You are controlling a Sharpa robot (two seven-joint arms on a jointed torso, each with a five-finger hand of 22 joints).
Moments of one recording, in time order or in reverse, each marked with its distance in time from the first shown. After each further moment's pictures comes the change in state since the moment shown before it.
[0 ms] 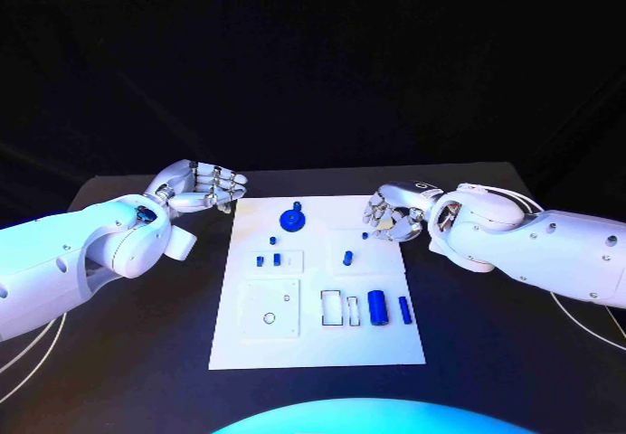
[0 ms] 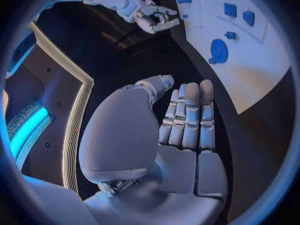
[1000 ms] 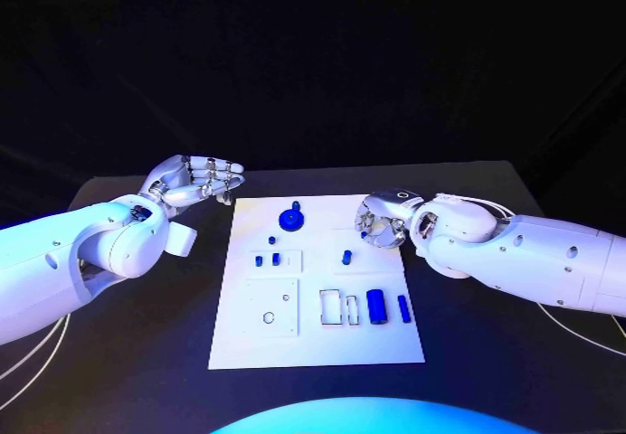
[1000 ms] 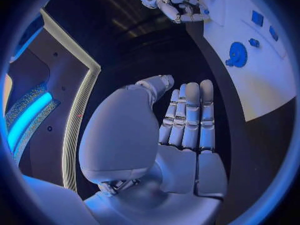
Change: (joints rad) left arm 0.000 -0.013 0.000 0.032 0.139 -0.009 0.067; left_hand 0.000 0.000 -0.006 -0.006 0.000 0.004 0.003 0.000 0.000 -0.011 0.004 0.000 0.001 0.000 0.000 -0.012 -0.006 0.000 0.000 0.000 -0.008 -0.006; right arm -0.043 0.079 0.003 -0.053 -0.124 0.004 -0.064; right_hand 0.024 0.010 0.039 0.030 0.000 0.018 -0.003 0.014 0.034 0.024 -0.003 0.008 0.007 0.003 0.003 0.109 0.085 -0.015 0.064 0.004 0.138 0.169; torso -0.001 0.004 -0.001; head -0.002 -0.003
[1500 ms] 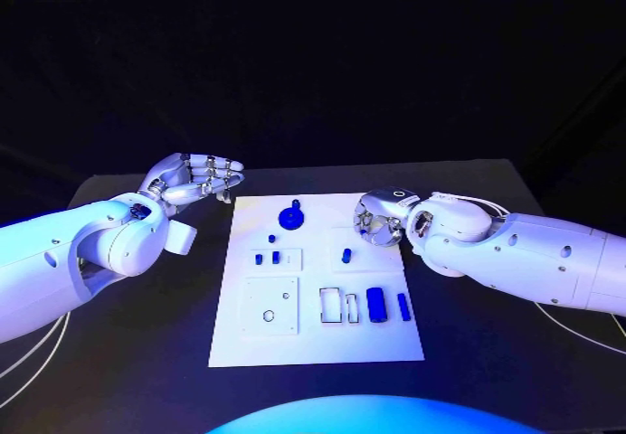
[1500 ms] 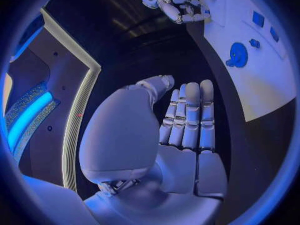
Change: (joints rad) left arm 0.000 -0.001 0.000 0.002 0.004 0.001 0.000; left_hand 0.004 0.004 -0.003 -0.003 0.000 0.002 0.002 0.000 0.000 0.000 0.000 0.000 0.000 0.000 0.000 0.000 -0.001 0.000 0.000 0.000 0.000 0.000; right arm -0.007 0.015 0.004 -0.004 -0.027 0.002 -0.015; right_hand 0.031 0.053 0.058 -0.028 -0.035 0.057 -0.022 0.058 0.057 0.061 0.003 0.023 0.017 0.000 -0.021 0.024 0.006 -0.011 0.018 -0.018 0.039 0.055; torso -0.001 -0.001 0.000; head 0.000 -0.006
